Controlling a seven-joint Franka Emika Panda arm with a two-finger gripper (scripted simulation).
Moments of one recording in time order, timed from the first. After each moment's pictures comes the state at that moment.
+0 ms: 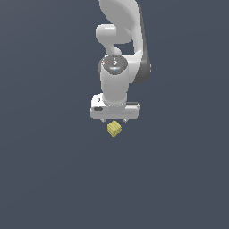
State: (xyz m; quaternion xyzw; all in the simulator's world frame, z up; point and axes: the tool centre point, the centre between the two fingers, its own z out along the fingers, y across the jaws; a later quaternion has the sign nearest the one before) arm -0.012 -0.001 0.163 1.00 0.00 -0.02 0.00
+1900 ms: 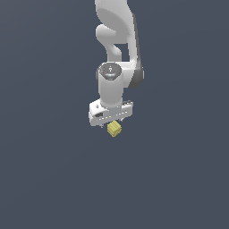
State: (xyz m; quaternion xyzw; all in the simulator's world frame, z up) arm -0.023 -0.015 0.129 0.99 0.17 0.00 0.01
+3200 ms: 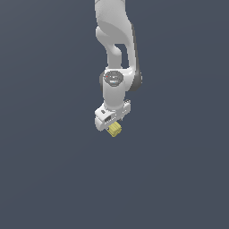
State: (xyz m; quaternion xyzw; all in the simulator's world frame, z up) arm -0.049 -0.002 0.085 0.94 0.33 0.00 0.00
